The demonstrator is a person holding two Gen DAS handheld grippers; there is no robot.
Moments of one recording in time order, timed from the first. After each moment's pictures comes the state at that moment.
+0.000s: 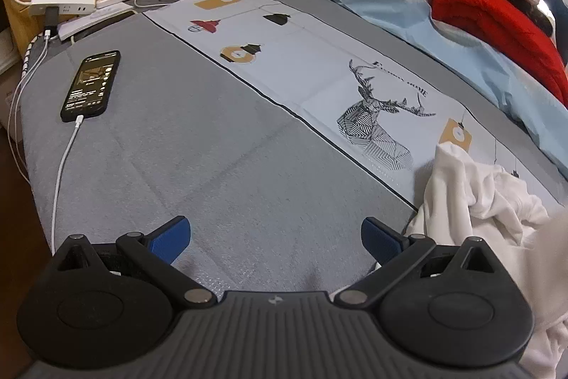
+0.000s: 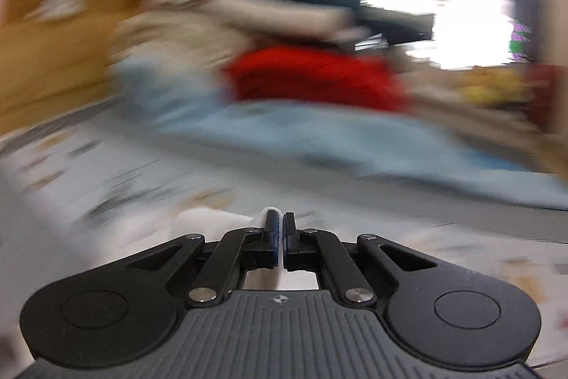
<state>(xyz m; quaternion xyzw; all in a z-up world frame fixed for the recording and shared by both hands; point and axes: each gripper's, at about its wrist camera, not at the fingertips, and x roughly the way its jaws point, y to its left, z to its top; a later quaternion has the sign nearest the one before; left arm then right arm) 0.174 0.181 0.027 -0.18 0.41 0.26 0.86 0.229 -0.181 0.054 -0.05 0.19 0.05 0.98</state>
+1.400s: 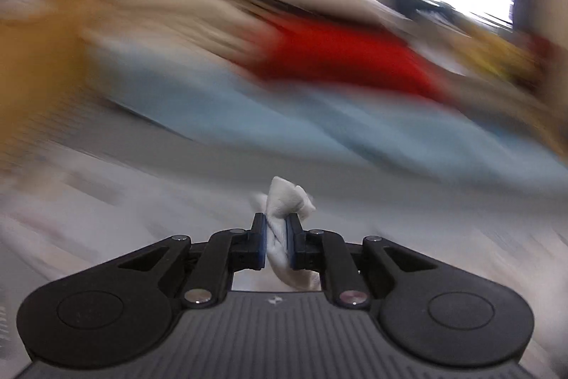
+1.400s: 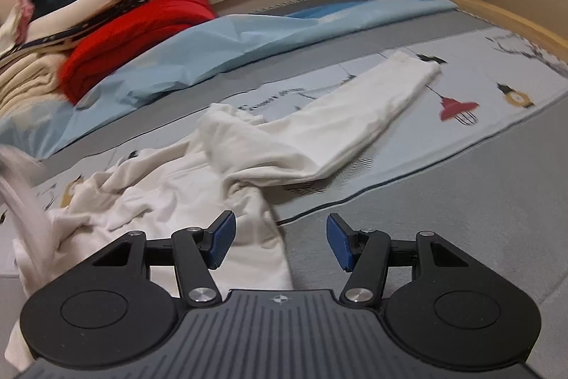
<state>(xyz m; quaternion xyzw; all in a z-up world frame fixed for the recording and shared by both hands) 0.355 0.127 0.142 -0.01 0.28 0.16 0.95 0.151 -0.363 -0.011 0.17 0.32 -0.08 0.93</state>
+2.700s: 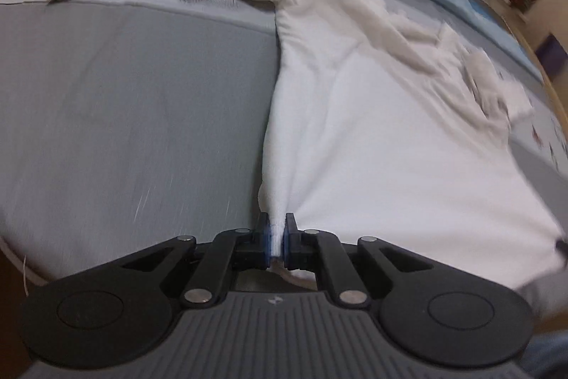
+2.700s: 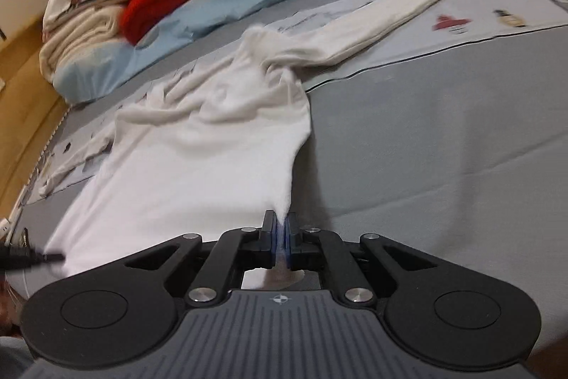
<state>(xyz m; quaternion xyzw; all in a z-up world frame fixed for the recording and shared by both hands) 0.067 0.115 -0.036 -0.09 0.53 -0.02 0.84 -0.014 -0.376 0.000 0.21 0.40 0.02 0.89</state>
